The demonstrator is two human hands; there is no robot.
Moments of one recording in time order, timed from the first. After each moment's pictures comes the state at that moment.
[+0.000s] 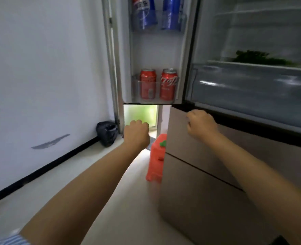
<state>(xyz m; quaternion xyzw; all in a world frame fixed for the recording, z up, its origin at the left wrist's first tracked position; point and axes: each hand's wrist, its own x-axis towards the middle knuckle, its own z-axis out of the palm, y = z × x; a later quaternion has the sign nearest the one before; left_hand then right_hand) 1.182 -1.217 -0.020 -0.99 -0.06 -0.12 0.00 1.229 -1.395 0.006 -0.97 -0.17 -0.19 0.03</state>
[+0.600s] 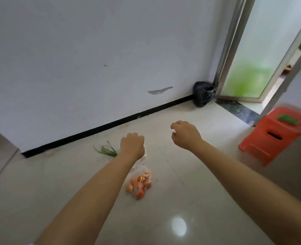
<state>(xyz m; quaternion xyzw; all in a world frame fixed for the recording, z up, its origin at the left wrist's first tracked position) 0.768 -0.829 -0.160 -0.94 -0.32 0.09 0.02 0.894 -0.945 -0.146 -0.88 -0.47 0.01 0.08</state>
